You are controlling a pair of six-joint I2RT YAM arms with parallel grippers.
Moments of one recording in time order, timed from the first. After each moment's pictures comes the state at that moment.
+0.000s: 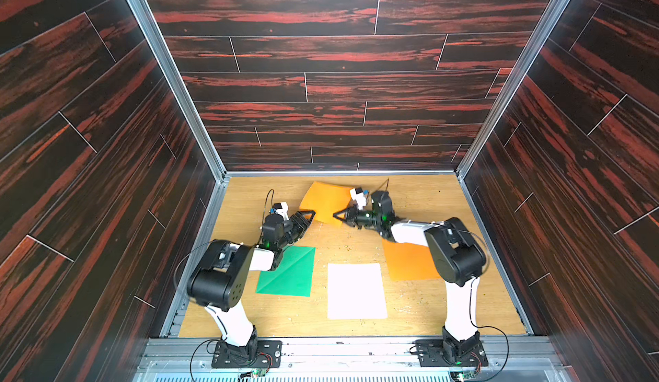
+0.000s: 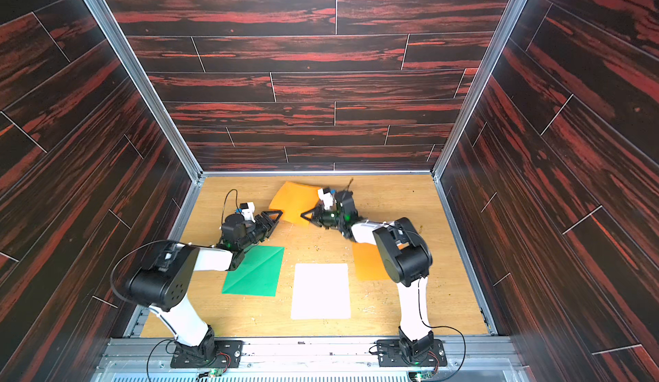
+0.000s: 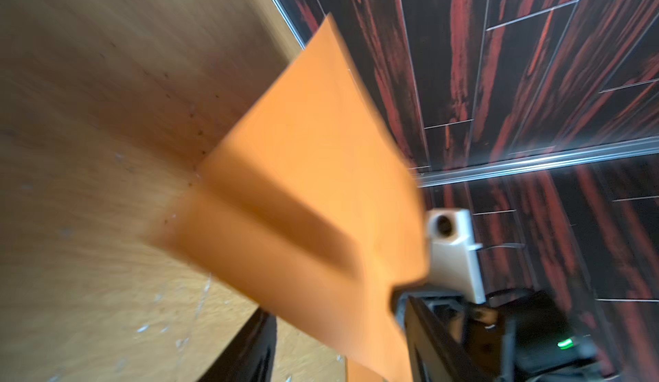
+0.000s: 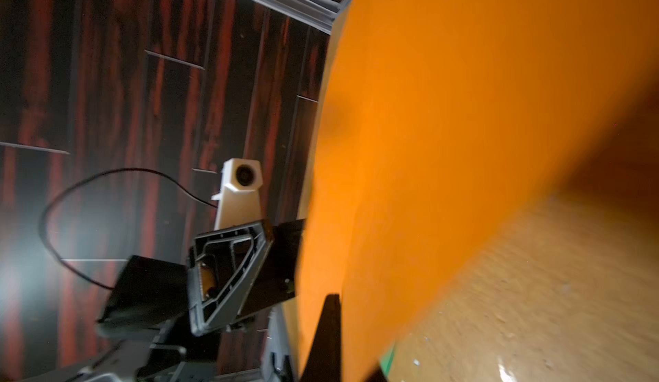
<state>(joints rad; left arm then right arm) -0.22 1.70 0.65 0.77 0.42 -1.09 0.50 2.02 1.28 0.29 -0.71 0.82</state>
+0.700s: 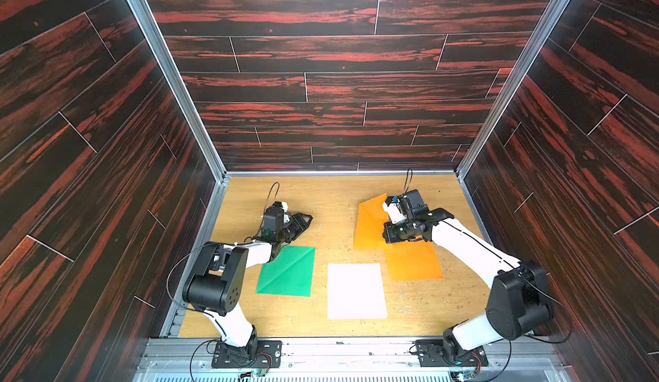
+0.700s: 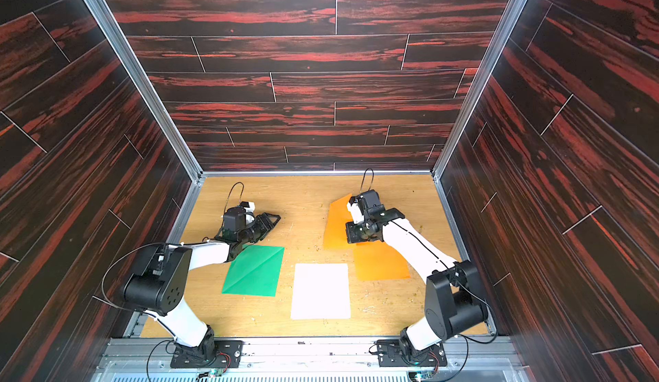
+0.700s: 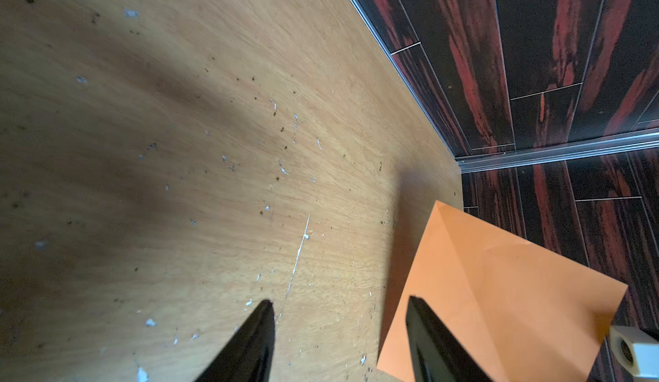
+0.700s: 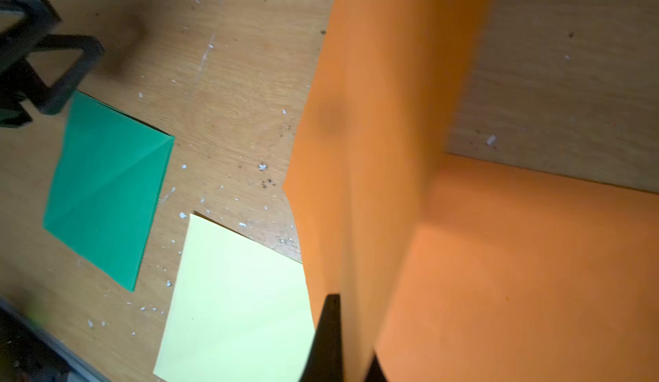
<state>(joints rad) -0.19 1.73 0.76 0.46 0.41 -0.91 0.43 1.53 1.16 -0.72 -0.17 0.18</state>
